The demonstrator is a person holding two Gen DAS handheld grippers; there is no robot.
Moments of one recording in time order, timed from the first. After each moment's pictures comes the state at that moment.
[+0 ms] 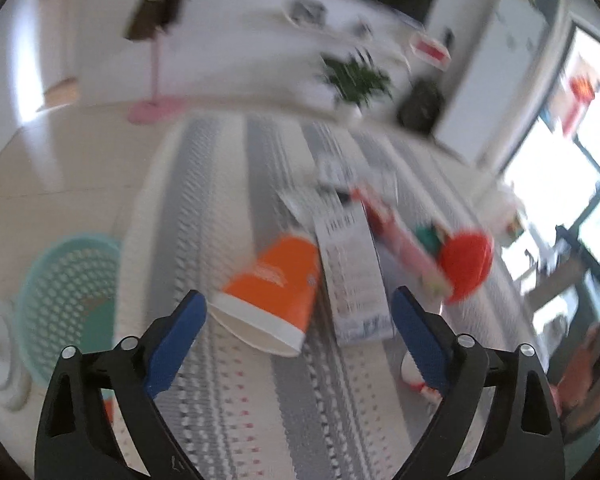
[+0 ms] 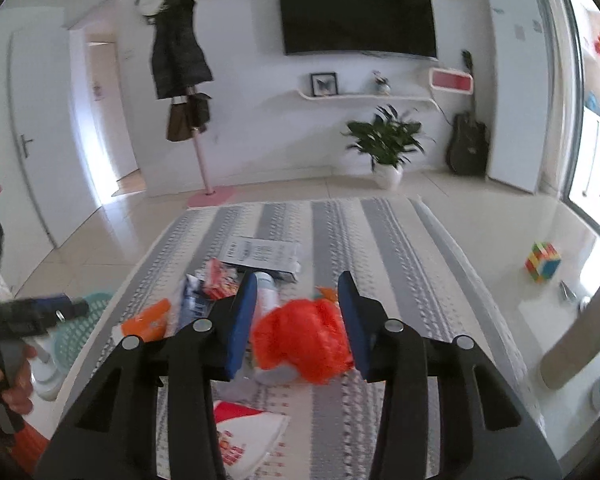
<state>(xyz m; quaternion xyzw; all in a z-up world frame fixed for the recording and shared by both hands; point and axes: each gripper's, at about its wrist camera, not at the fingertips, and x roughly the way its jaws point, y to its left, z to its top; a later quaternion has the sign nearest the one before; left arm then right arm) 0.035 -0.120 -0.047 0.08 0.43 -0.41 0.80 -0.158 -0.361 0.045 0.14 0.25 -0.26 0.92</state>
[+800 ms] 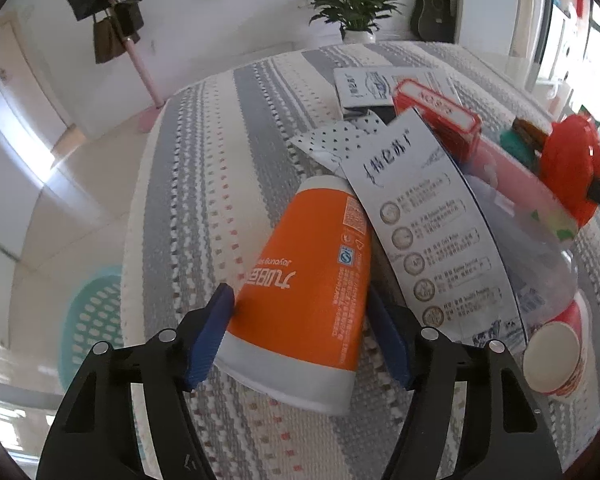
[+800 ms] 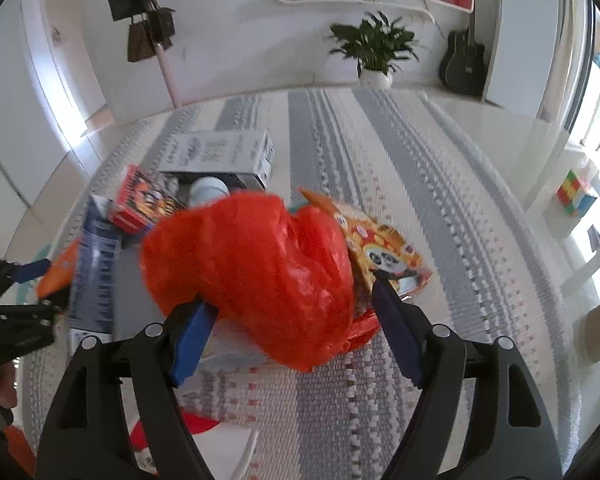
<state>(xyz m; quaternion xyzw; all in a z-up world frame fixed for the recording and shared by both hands) 0.068 -0.189 -0.116 0.26 0.42 -0.35 0.80 -0.077 -0.406 -0.069 0.18 0.40 -0.27 0.86</state>
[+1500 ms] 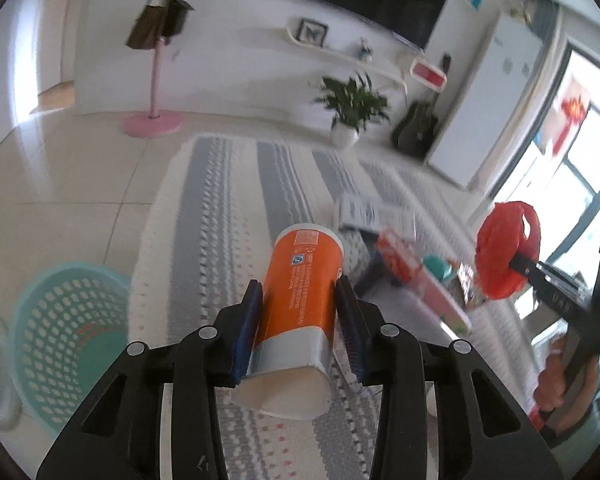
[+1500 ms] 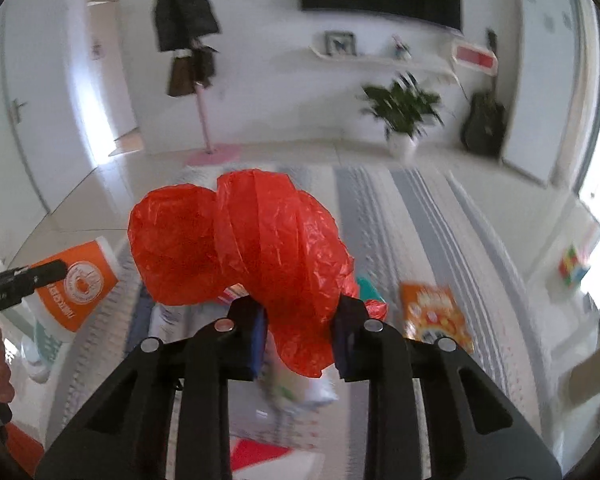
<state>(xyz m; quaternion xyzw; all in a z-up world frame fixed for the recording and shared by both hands) 0.105 -0.091 -0.036 0.01 0.39 -0.42 0.82 -0.057 -0.346 0.017 0.11 0.32 -0.24 0.91</state>
